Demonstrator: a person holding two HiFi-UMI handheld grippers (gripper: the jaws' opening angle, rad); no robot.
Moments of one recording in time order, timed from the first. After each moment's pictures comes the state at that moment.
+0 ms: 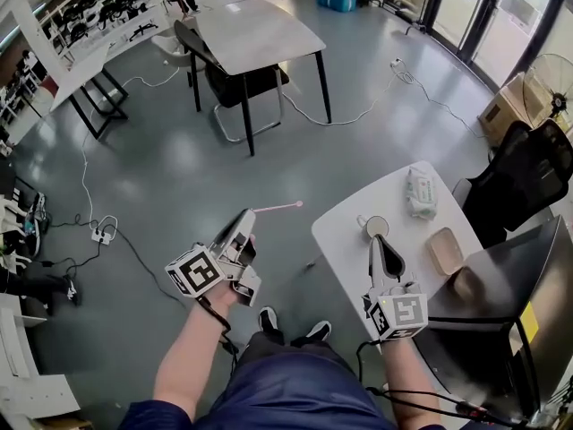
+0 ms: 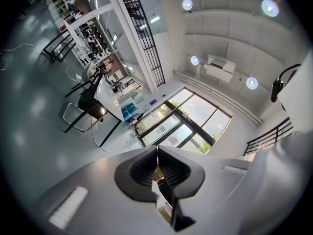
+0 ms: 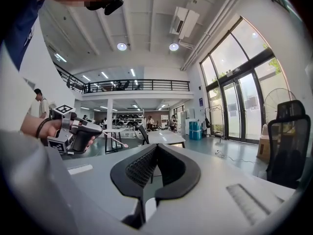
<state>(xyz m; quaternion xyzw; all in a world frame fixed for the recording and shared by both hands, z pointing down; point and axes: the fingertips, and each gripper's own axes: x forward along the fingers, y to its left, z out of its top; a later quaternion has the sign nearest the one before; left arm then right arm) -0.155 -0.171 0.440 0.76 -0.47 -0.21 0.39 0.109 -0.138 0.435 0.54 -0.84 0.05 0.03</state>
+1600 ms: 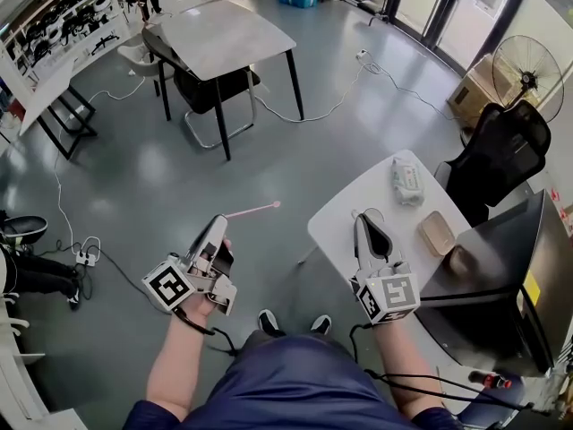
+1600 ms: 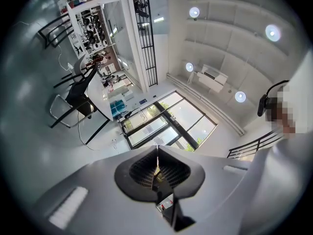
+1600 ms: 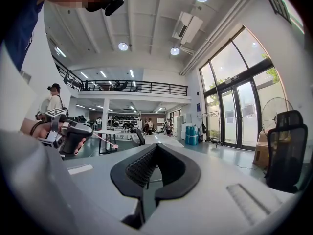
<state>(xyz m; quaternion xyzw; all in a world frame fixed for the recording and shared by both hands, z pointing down) -0.221 -0.171 0.404 0.79 -0.36 -0.28 0.41 0.043 -0.157 0.392 0.56 -0.83 0.02 0.03</state>
